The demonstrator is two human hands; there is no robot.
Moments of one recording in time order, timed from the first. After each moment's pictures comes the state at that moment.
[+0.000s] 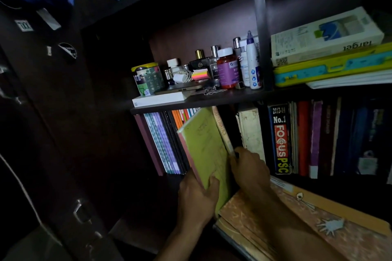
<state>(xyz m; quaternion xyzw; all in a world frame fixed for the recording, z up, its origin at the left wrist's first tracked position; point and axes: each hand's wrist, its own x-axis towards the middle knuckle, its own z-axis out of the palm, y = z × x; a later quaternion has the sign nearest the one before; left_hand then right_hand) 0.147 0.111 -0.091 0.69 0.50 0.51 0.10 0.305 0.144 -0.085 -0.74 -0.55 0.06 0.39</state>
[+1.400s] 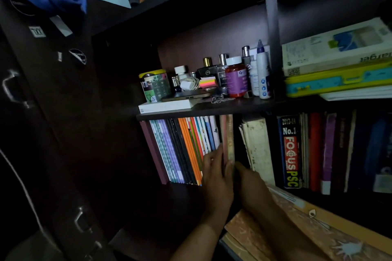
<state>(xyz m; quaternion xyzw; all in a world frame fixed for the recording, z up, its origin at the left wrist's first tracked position) 0.200 0.174 -0.097 0.71 0.41 0.57 0.08 0.299 0.148 -0.100 -0.61 -0.65 0.12 0.44</state>
